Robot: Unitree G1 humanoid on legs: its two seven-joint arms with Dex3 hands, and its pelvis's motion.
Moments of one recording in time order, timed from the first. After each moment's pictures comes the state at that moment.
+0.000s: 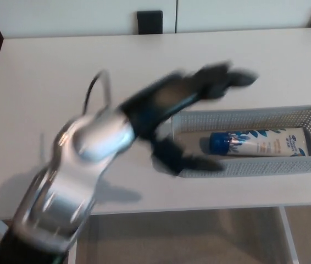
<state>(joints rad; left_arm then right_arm) -0.33 0.24 -0.30 -0.32 0.20 0.37 -0.60 -0.22 -0.43 0.08 1.33 -0.19 -0.10 0.09</state>
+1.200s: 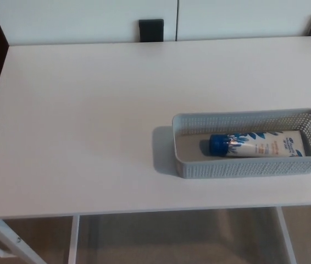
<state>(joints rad) 0.75 0.74 0.10 0.22 0.20 -0.03 -0.65 -0.08 -0.41 0.10 1.35 -0.19 -0.09 0.09</state>
